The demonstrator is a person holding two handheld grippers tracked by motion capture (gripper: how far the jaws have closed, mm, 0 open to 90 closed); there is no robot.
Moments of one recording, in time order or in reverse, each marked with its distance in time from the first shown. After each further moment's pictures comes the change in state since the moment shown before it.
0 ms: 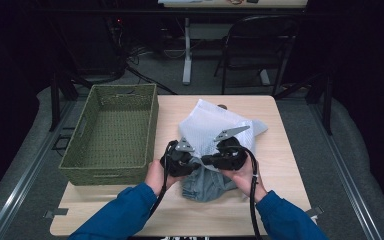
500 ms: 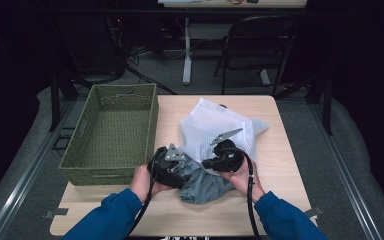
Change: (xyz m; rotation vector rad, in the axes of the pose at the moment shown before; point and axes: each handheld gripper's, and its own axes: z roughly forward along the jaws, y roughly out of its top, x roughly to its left) left arm -0.005 -0.027 -0.038 0.028 0.096 0.028; right arm -0.001 -0.003 0.010 0.055 -0.026 -0.010
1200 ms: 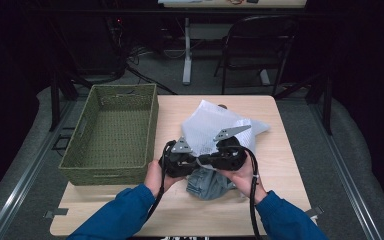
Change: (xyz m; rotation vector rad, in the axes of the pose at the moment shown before) left arm 0.000 0.031 0.025 -0.130 -0.114 -0.018; right arm 0.009 0.009 -0.023 -0.116 0.056 -0.005
